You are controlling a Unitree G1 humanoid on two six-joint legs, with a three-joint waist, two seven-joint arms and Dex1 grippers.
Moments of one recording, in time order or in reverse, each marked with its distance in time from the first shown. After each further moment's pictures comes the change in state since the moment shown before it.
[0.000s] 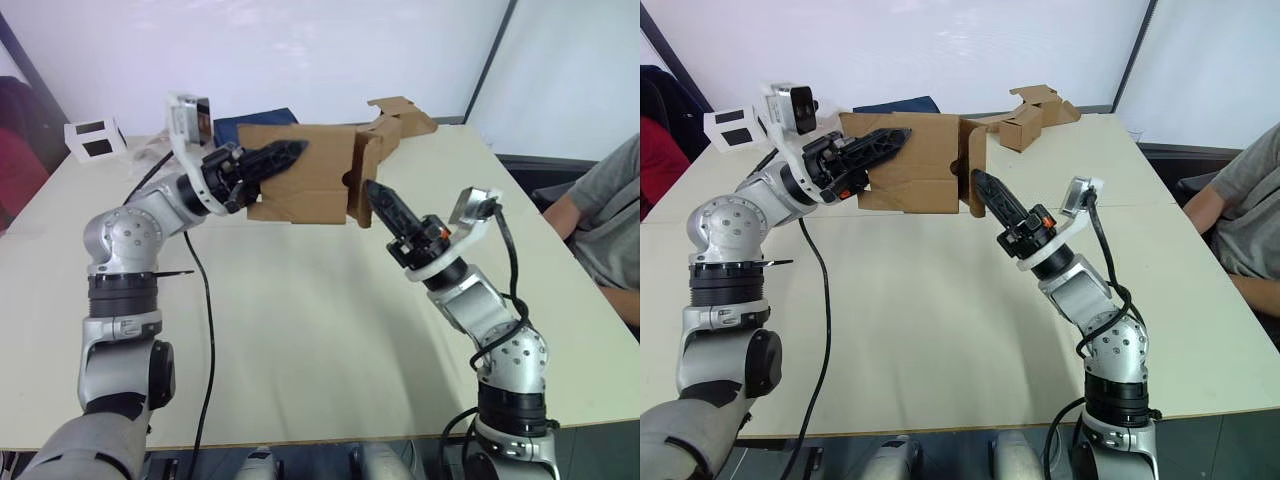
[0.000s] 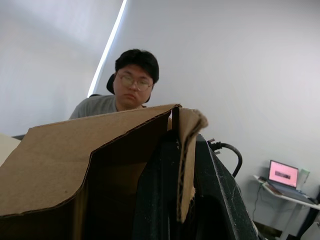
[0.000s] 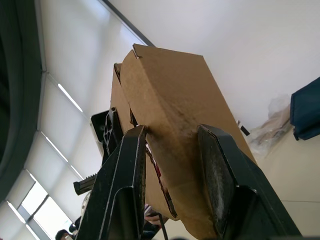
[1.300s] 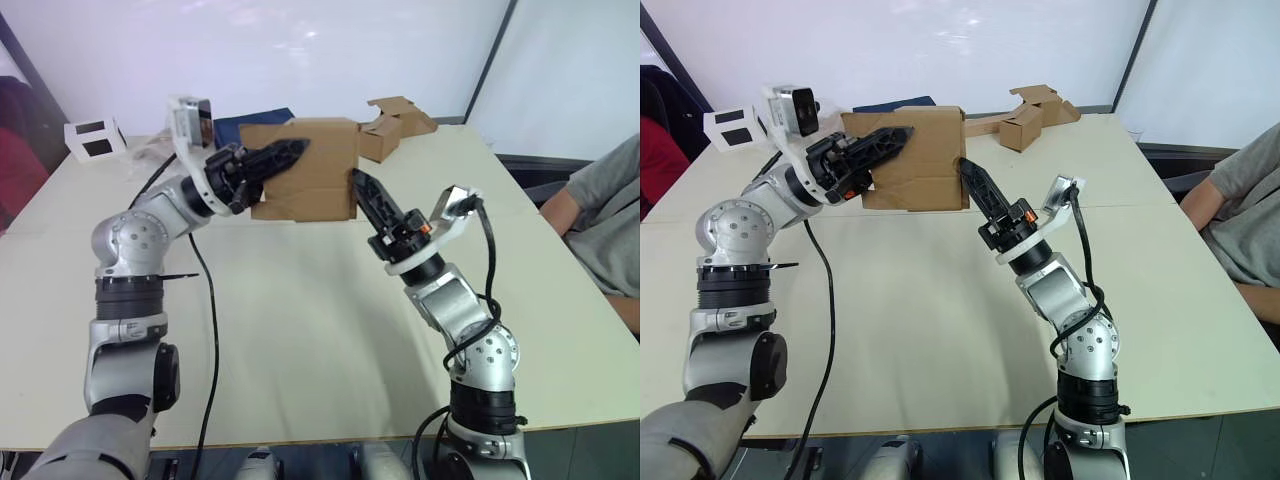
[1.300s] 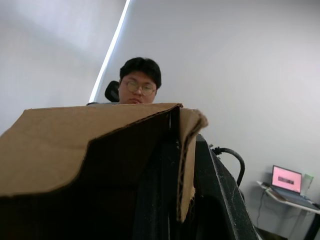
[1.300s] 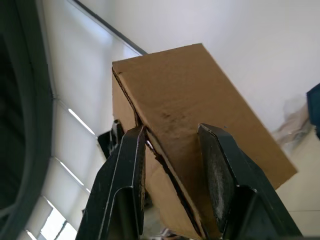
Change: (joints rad) left arm 0.011 -0.031 0.001 -0.002 0.000 -0.042 0.011; right arm -0.015 0.151 0.045 0.001 0.022 -0.042 -0.089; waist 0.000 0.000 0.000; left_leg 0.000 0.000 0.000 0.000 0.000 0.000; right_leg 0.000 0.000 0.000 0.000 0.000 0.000
